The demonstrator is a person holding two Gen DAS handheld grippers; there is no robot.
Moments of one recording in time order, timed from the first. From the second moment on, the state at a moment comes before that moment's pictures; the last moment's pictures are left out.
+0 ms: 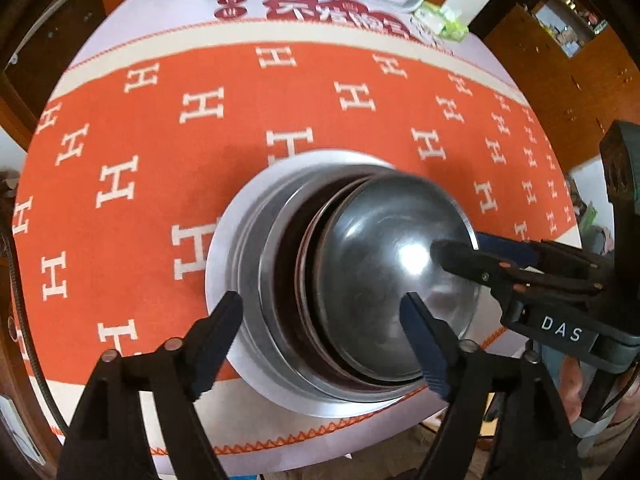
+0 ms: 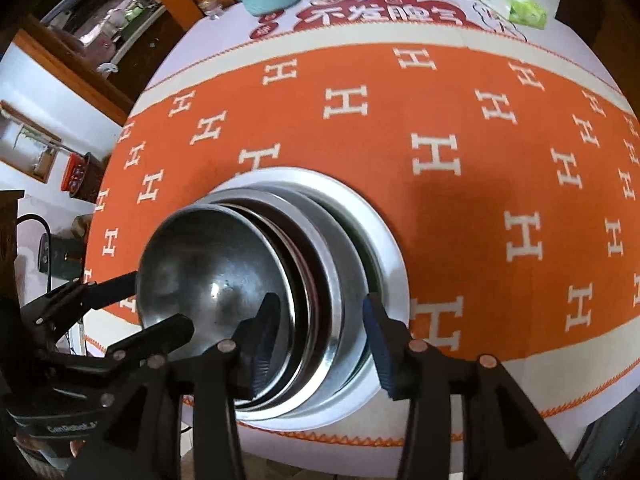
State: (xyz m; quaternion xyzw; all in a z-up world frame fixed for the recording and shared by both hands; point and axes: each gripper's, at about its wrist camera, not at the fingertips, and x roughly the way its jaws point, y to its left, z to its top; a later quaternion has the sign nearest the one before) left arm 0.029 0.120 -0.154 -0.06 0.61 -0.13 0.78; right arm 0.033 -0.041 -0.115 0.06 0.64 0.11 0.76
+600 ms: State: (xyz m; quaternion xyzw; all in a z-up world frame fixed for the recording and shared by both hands) left arm -0.021 0.088 -0.067 -0.03 0.53 -0.07 0.84; right arm -0.013 -0.089 -0.040 0.04 0.56 0.11 0.82
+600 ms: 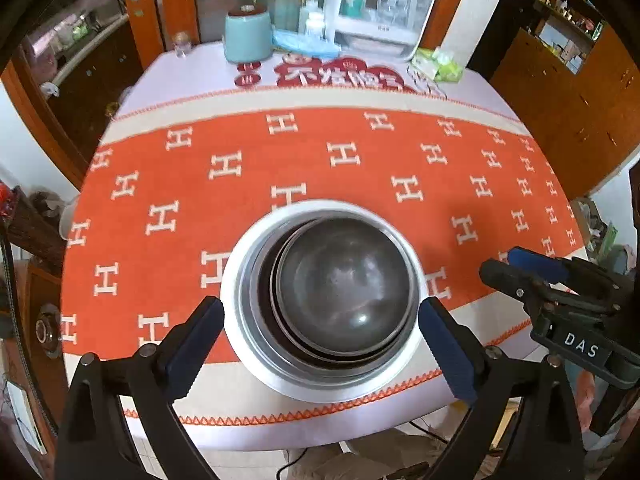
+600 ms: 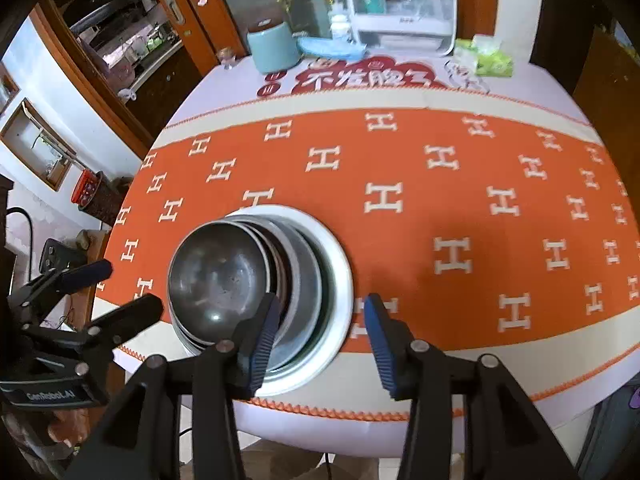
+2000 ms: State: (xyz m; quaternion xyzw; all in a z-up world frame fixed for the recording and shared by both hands) left arm -0.100 0.021 0.037 -0.02 0.40 0.01 0.92; right arm -0.084 -0.132 0.063 0.03 0.42 0.03 0.91
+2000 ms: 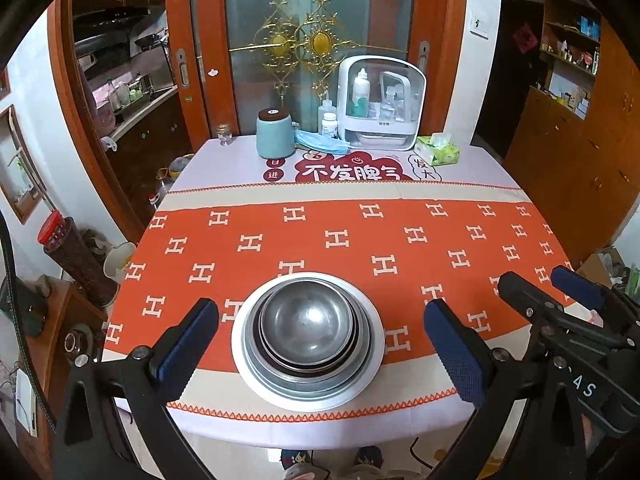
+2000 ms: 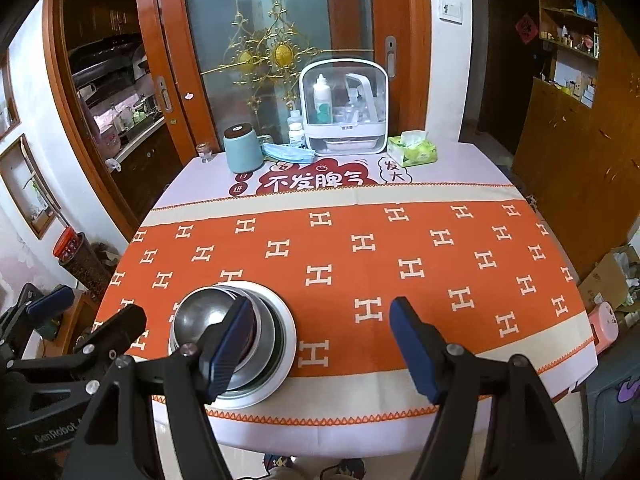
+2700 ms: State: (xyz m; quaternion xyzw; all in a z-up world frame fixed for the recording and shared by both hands) left arm -0.096 0.022 0.037 -0.02 0.40 0.02 0.92; right arm -0.082 -0.127 0.068 0.02 0.41 0.02 0.91
